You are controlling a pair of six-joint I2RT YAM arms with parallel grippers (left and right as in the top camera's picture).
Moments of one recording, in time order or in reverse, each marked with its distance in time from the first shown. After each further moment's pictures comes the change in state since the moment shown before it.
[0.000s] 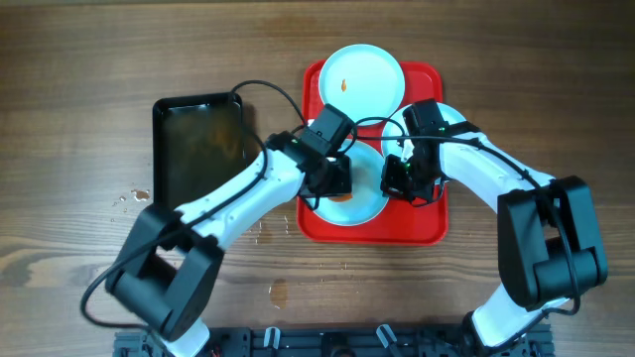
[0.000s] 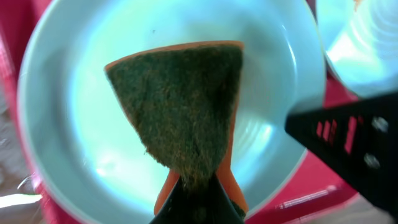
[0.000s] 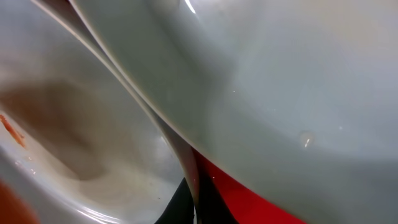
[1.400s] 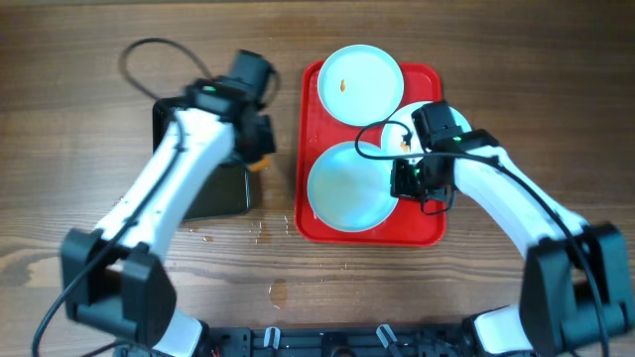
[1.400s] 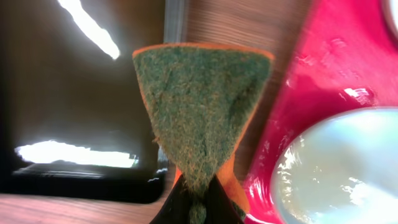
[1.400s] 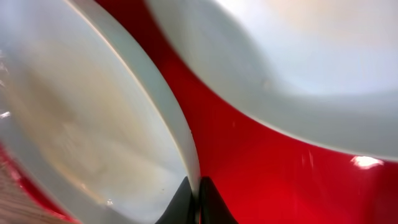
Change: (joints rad) left arm 0.348 -0.115 0.225 -0.491 -0.233 0.103; right arm 0.011 -0.224 -0.045 -0.059 0.101 -0.129
